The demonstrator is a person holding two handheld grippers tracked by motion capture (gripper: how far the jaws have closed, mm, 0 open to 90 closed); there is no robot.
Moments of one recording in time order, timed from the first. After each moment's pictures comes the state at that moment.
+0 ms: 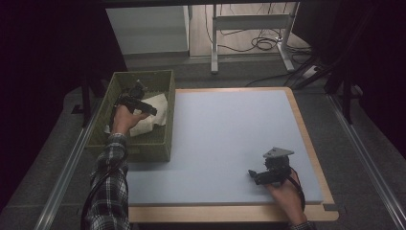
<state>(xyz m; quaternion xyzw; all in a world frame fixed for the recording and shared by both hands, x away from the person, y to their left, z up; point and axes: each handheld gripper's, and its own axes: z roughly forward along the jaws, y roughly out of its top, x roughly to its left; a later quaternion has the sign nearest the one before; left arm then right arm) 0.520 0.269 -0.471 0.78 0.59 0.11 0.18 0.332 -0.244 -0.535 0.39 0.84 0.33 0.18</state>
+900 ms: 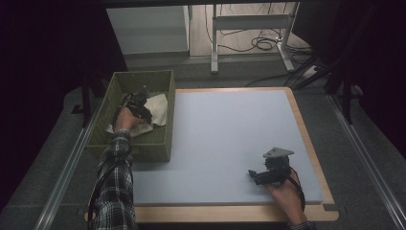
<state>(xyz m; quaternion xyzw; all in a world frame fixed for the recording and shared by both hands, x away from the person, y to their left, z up) 0.540 0.266 -0.505 0.79 0.61 0.04 0.08 0.333 -0.244 -0.535 0.39 0.84 0.33 0.18</state>
